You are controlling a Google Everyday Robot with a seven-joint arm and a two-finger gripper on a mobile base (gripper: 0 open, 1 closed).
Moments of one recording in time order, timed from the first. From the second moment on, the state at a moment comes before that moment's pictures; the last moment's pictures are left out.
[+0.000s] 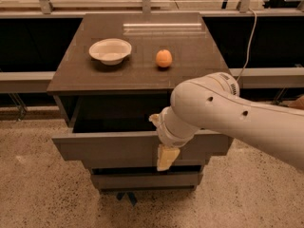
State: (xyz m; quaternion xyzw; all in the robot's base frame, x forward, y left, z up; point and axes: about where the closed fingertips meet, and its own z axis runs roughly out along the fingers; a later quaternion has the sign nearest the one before) arm 0.484 -0.031 0.729 -0.75 0.63 0.00 0.21
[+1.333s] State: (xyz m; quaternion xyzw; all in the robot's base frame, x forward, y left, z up) arm 0.537 -0.029 0.669 -0.76 0.62 0.13 0.15
